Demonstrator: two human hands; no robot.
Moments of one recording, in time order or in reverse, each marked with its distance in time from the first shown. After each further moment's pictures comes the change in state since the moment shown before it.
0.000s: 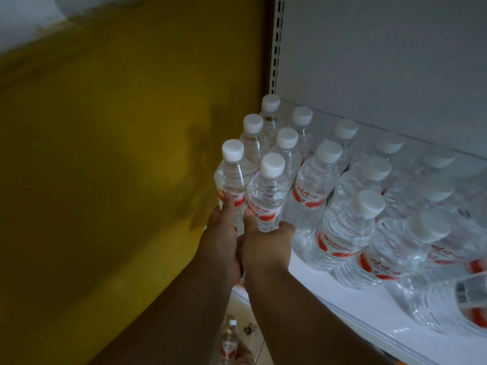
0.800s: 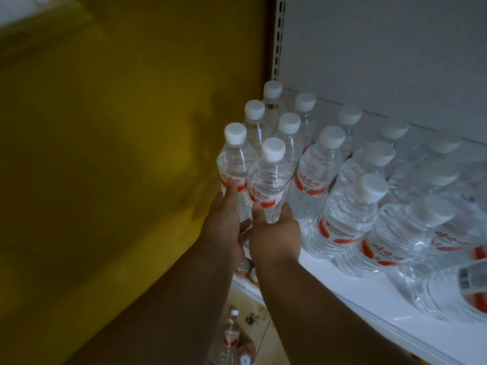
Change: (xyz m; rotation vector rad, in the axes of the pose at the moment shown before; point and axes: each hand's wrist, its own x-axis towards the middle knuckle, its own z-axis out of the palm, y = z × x) left_hand 0.005 -0.001 0.006 0.159 0.044 0.037; right_hand 0.009 0.009 -0.014 -0.205 0.001 -0.246
